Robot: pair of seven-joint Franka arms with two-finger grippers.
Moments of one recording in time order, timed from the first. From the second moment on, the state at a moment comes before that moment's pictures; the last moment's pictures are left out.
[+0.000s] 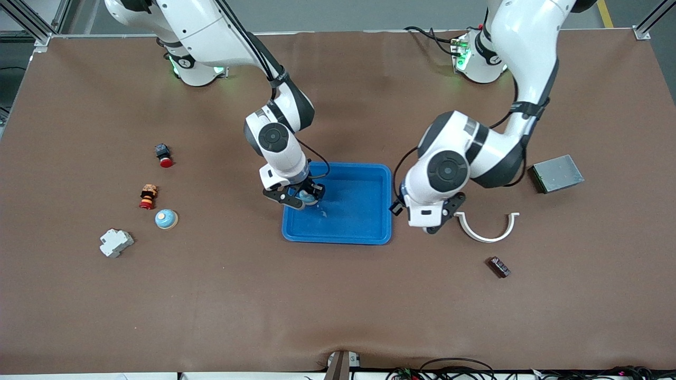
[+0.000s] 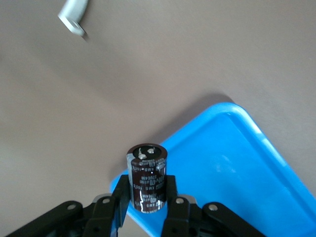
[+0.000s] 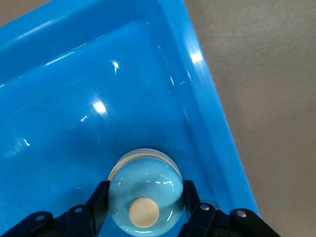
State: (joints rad) left arm -0.38 0.59 -0.21 -1.48 -0.03 1.94 -1.38; right arm 0.71 0.62 -0.03 -1.88 0.16 2.60 0.97
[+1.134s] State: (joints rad) left arm -0.48 0.72 -0.21 -1.47 -0.03 2.16 -1.64; right arm 0.72 0.61 -0.05 -1.69 0.17 2.27 0.94
